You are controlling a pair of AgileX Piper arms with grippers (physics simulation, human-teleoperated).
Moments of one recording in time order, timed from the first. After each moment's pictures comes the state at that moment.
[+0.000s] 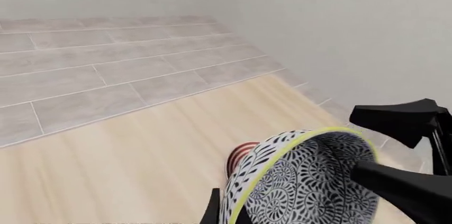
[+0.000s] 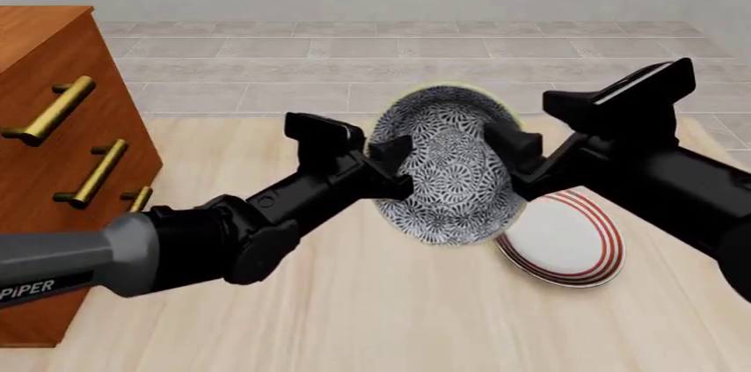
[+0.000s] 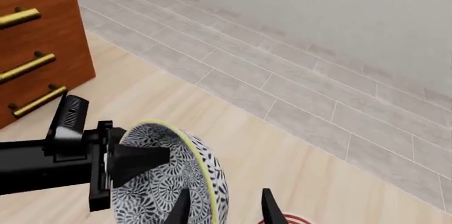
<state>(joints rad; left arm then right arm) -0.75 1.62 -0.88 -0.55 -0.27 0.47 0.99 -0.76 0.07 -0.18</state>
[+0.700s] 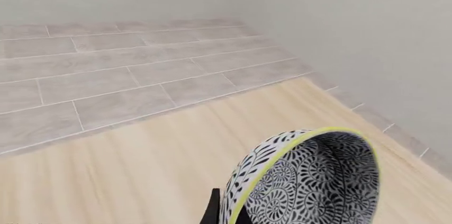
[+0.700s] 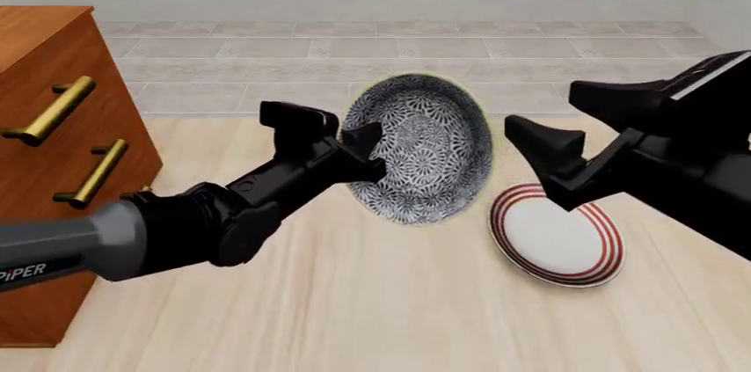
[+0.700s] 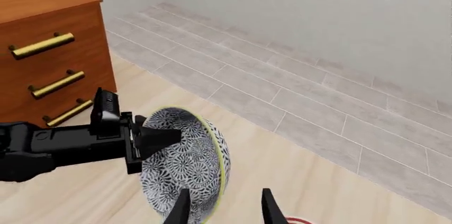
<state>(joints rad) -0.65 1.62 -0.88 -0.53 -0.23 0.51 0.84 -0.78 0.18 -0.13</state>
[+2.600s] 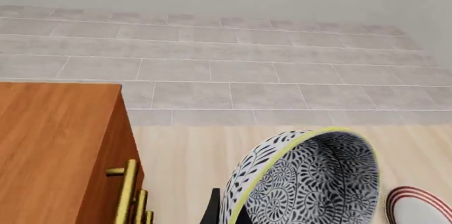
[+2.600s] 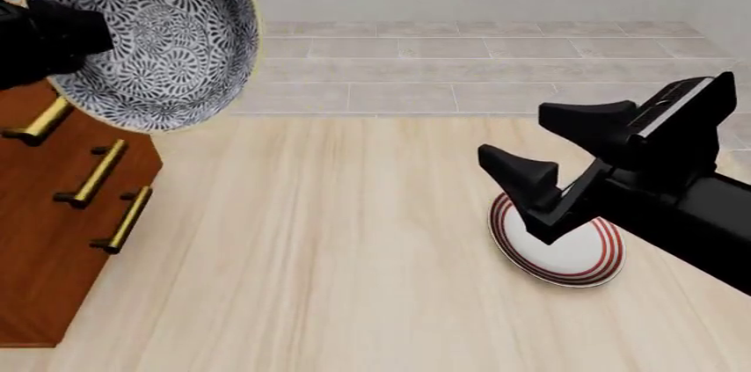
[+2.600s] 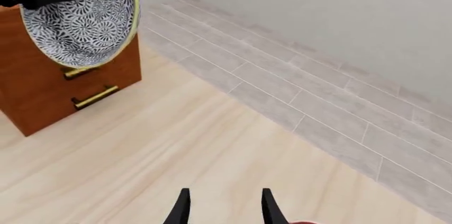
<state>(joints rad) -0.11 1.01 -1.13 0.45 -0.11 0.61 0.84 -0.73 0.16 -0.15</state>
